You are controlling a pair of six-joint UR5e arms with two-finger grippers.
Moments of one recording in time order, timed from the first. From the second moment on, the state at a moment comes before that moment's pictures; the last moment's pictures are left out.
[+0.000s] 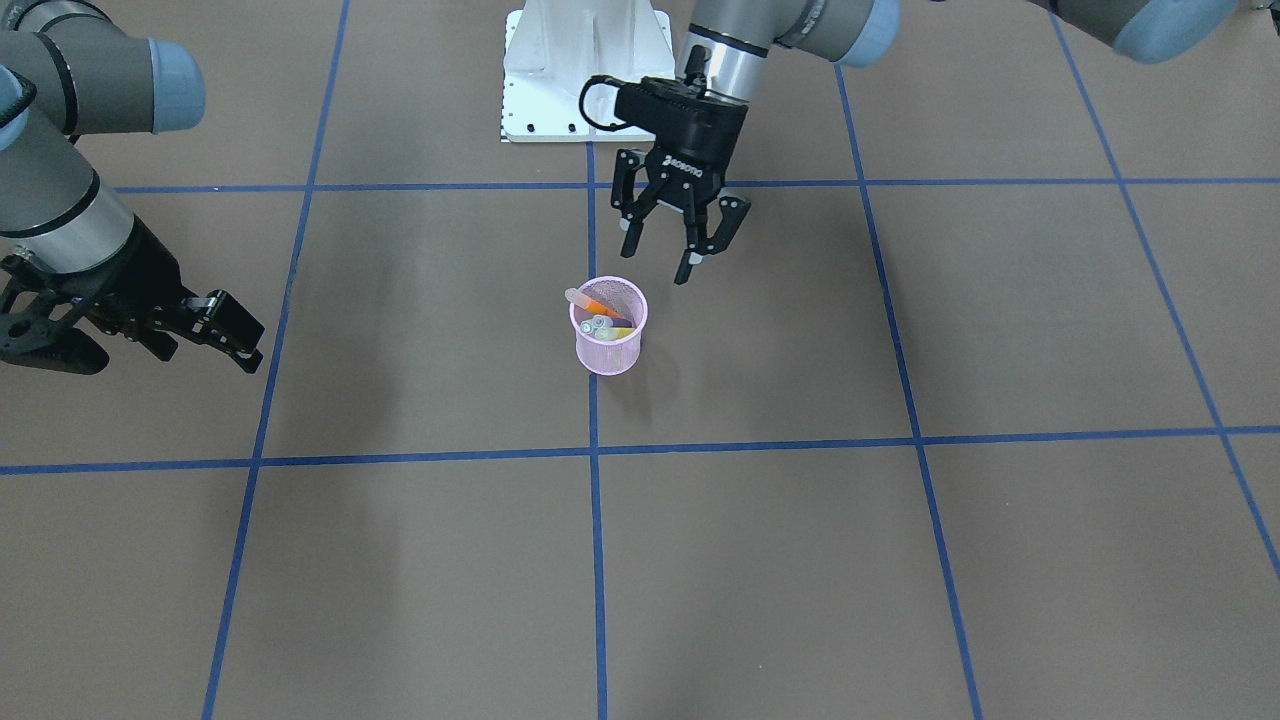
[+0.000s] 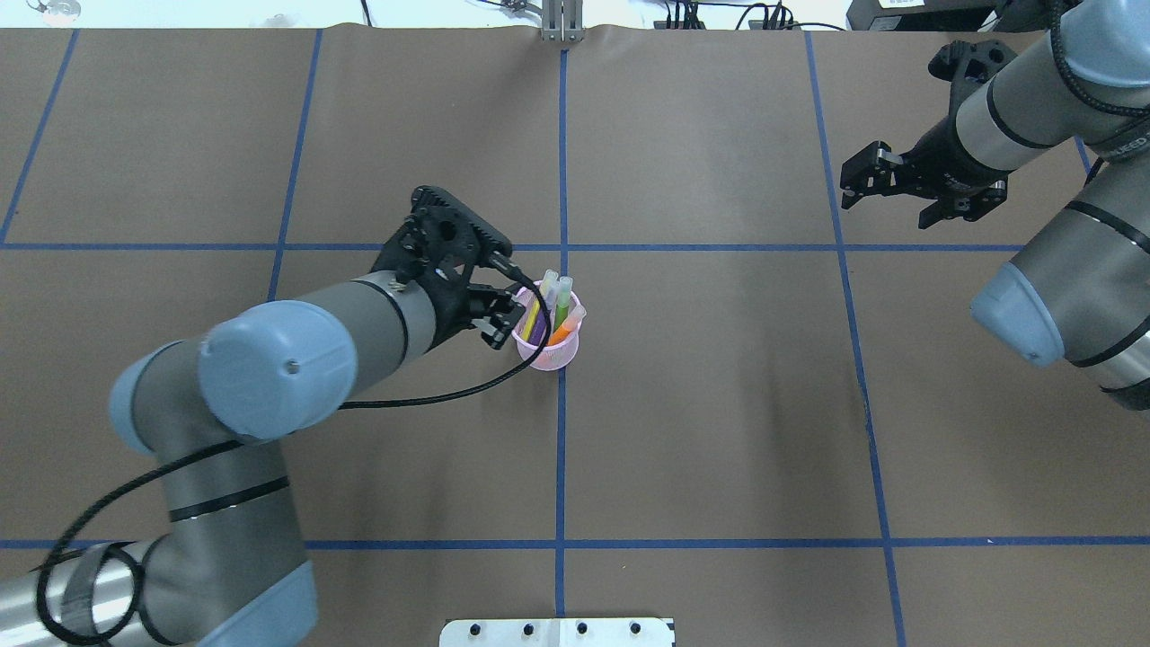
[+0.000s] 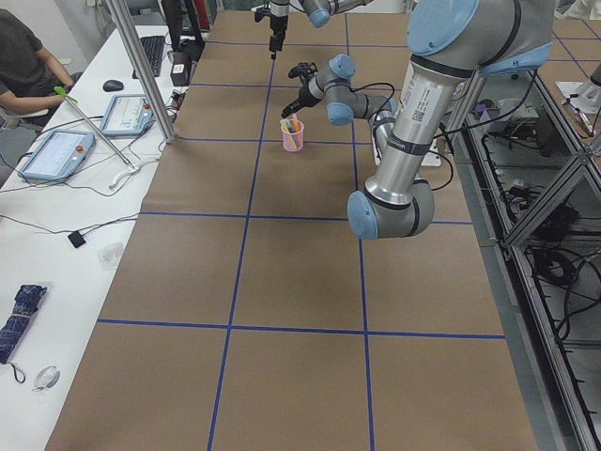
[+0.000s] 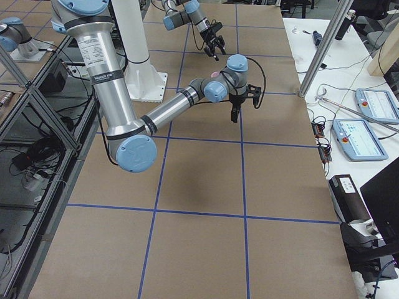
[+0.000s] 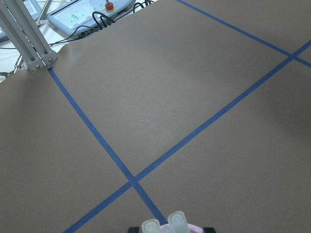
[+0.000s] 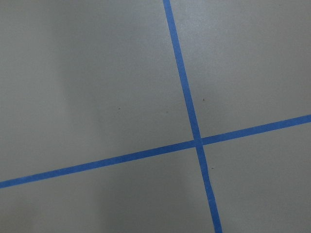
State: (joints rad) left arm -0.44 -2.04 -1.98 -1.92 -1.36 -0.59; right arm 0.99 -1.26 1.84 -1.46 2.14 1.08
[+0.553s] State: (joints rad) left arm -0.84 -1.69 -2.10 -1.93 -1.92 -0.54; right arm 1.15 -1.31 1.75 -1.47 2.18 0.79
